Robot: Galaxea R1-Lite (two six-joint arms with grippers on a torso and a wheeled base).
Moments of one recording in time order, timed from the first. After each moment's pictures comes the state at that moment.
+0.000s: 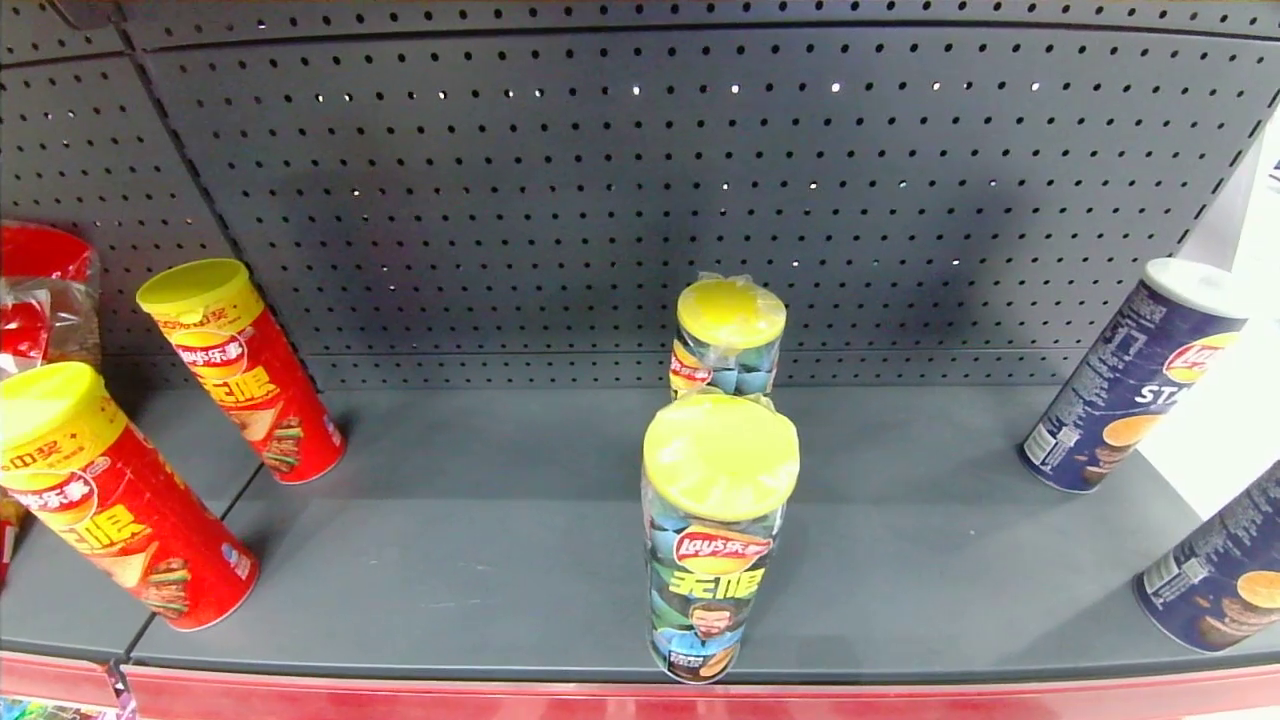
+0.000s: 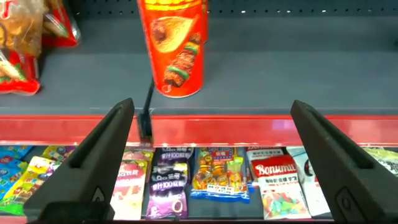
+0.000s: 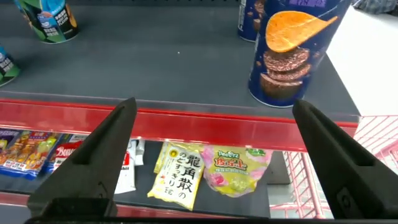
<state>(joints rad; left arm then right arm) 0.00 0.00 0.00 0.00 0.00 0.01 0.00 0.00 0.00 0.00 0.09 -0.02</state>
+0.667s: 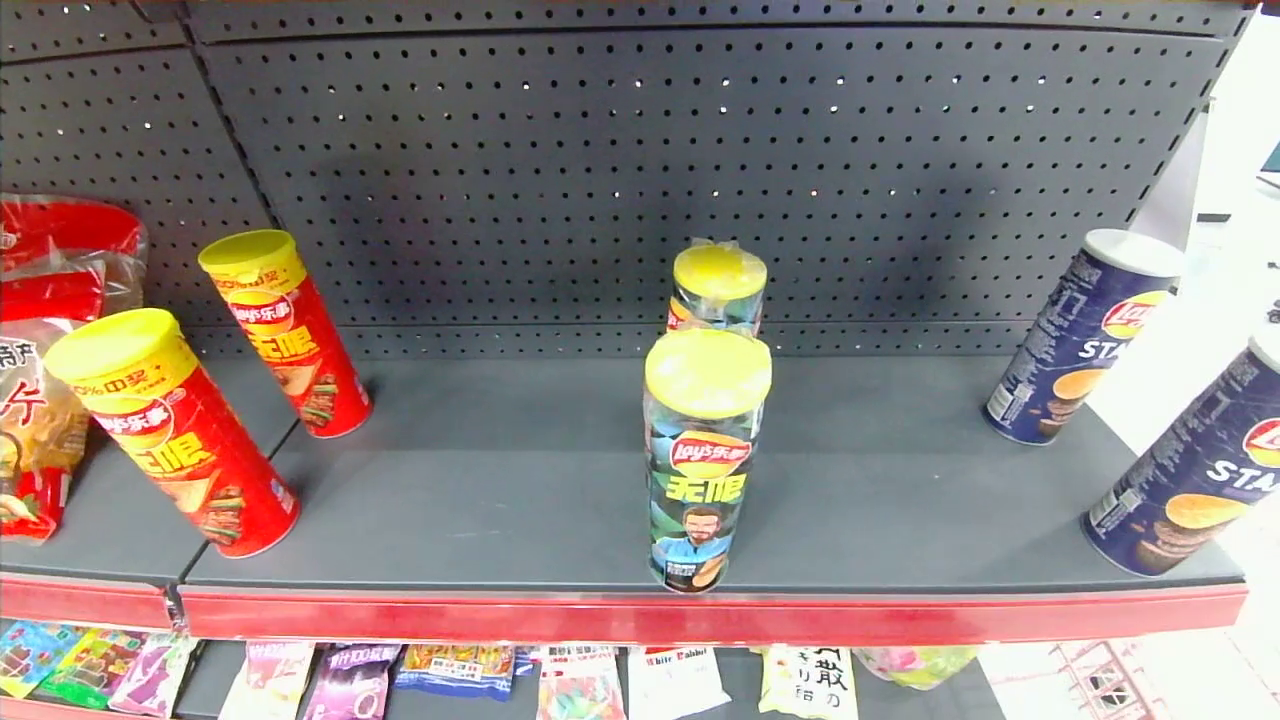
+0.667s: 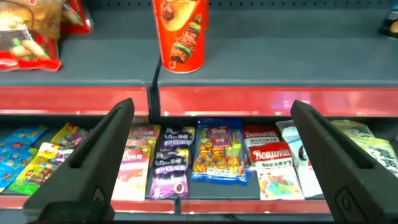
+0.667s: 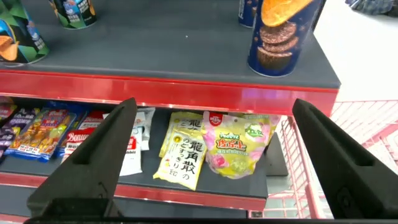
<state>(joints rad) 0.00 0.00 0.00 0.00 0.00 0.01 0.00 0.00 0.00 0.00 0.09 -0.02</state>
